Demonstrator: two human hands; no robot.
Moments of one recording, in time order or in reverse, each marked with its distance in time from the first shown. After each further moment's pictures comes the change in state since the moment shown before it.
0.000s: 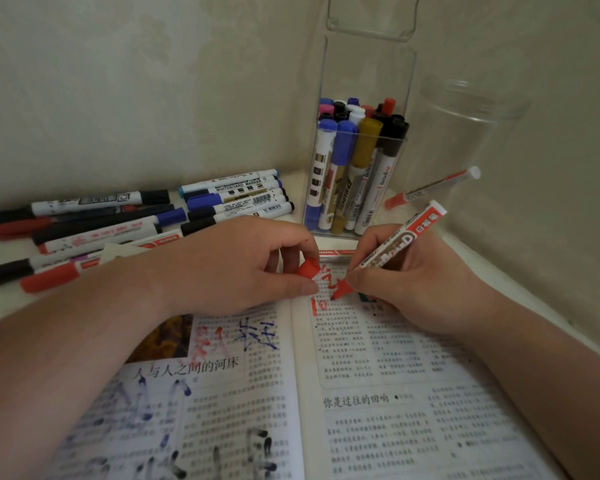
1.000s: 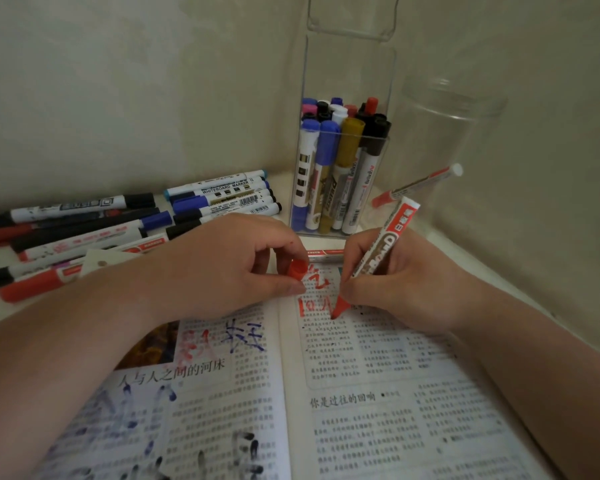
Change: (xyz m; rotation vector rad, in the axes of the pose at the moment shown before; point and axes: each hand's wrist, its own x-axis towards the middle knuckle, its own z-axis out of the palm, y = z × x) left_hand 0.002 0.003 0.003 0.016 0.063 0.016; right_hand -0.001 -0.001 -0.005 -0.054 -0.121 0.009
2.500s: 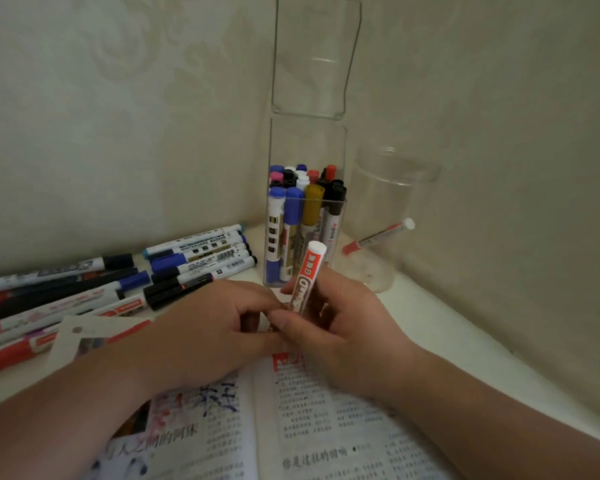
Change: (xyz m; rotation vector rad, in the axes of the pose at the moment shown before) left_hand 0.004 0.005 0.013 -0.248 0.017 -0.009; right_hand 0.003 0.001 0.027 -0.148 0.323 -0.282
